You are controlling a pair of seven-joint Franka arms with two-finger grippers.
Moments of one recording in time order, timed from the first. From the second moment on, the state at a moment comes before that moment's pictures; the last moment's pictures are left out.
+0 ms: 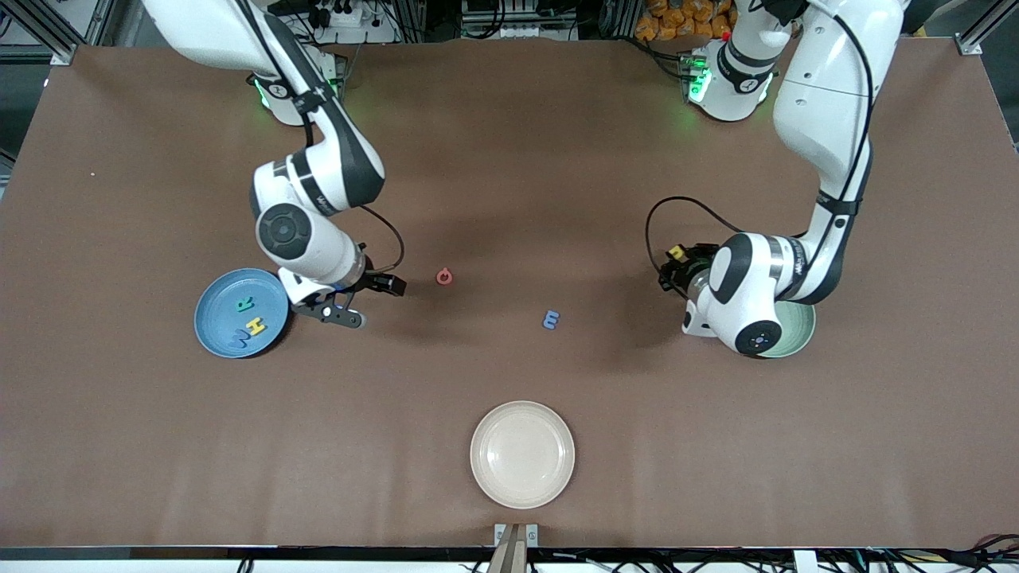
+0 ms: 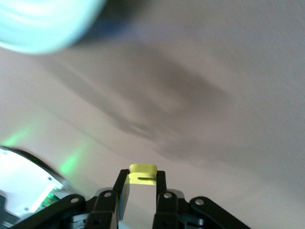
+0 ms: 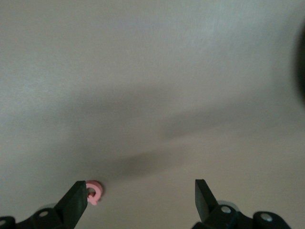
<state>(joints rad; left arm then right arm) -0.29 0.67 0.02 -1.72 -0.22 1.65 -0.76 0.48 0.38 -0.04 -1.96 0.14 2.25 0.70</state>
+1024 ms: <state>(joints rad) -0.19 0.56 0.08 -1.73 0.05 1.85 -0.38 0.65 0.53 -0.04 -2.00 0.14 2.51 0.90</state>
